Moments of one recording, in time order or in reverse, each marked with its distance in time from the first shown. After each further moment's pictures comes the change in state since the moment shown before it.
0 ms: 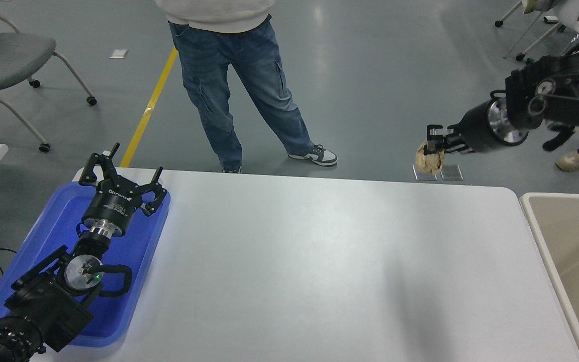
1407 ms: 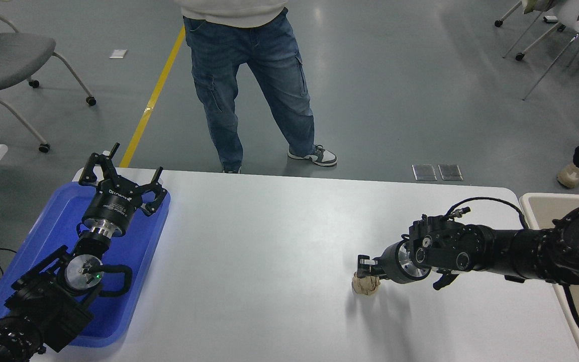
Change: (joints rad) left arm 0.000 0.000 0.000 0.000 0.000 0.000 0.000; right arm -0.704 0.464 0.046 -0.265 0.029 -0.298 0.011
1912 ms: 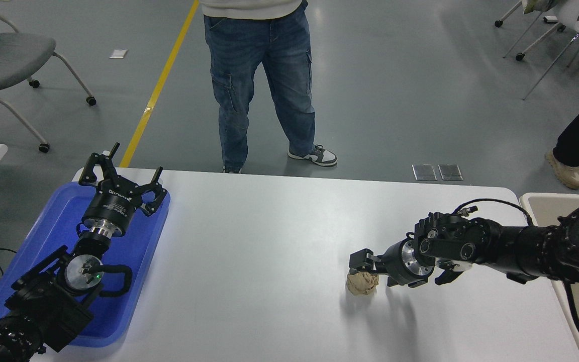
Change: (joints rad) left arm 0.000 0.000 0.000 0.000 0.000 0.000 0.000; right arm -0.013 -0.009 -0.001 -0.016 0.138 0.054 -0.003
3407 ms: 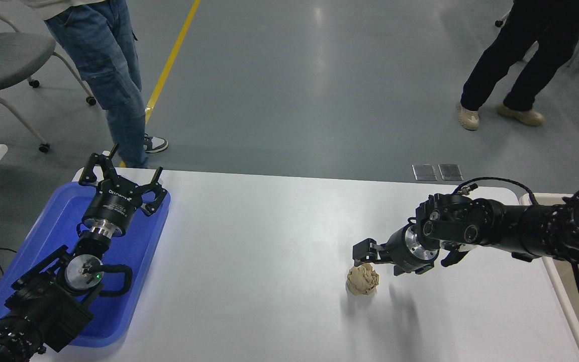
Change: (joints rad) left arm 0.000 0.000 0.000 0.000 0.000 0.000 0.000; right arm 0.092 -0.011 -0.066 0.011 0.027 0.101 -0.005
